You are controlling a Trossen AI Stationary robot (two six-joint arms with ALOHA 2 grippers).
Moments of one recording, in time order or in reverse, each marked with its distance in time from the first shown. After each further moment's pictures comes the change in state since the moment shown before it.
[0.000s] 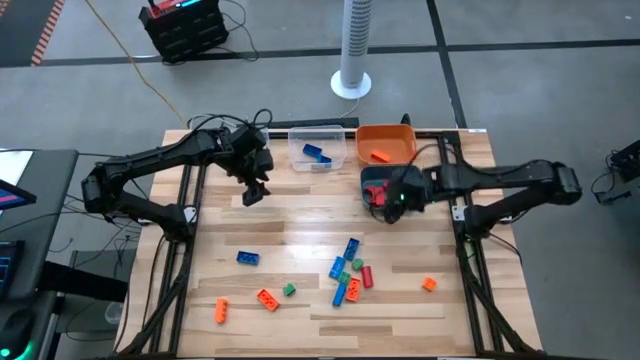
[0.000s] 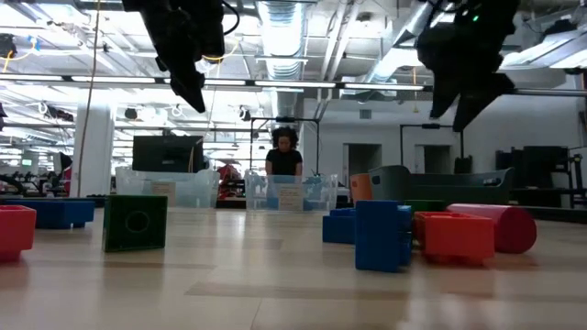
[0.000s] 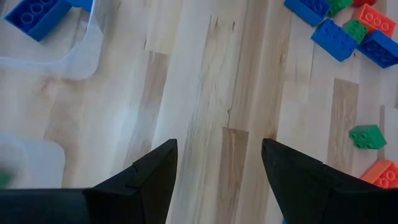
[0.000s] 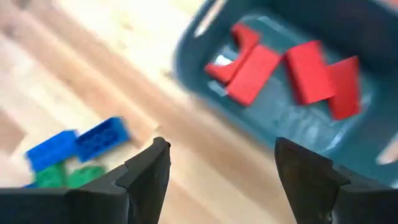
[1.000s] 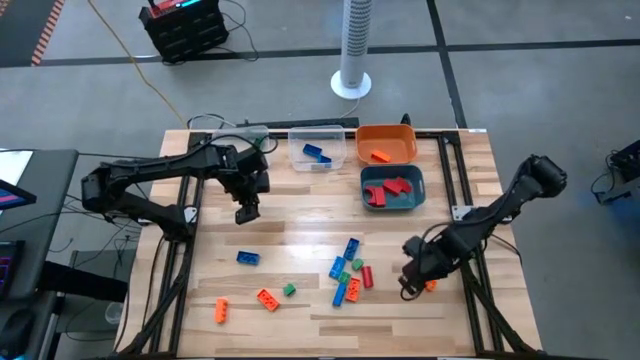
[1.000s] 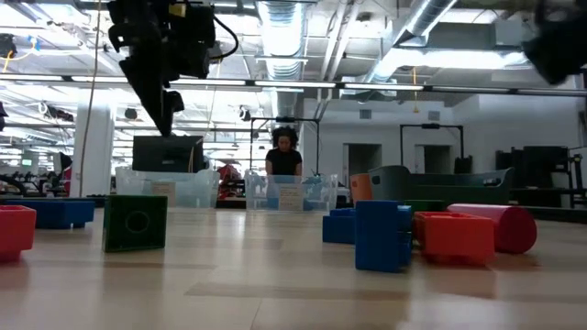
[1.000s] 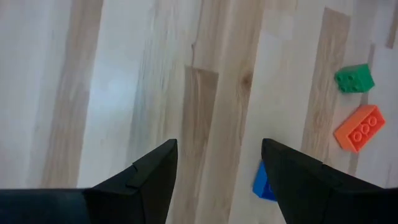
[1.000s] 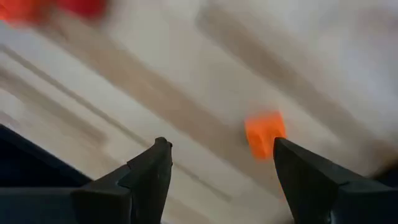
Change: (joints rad) left arm -0.094 -0.007 -0.147 -0.049 0.040 -0.049; right arm 0.630 0.127 -0.099 0.034 -0.339 0.696
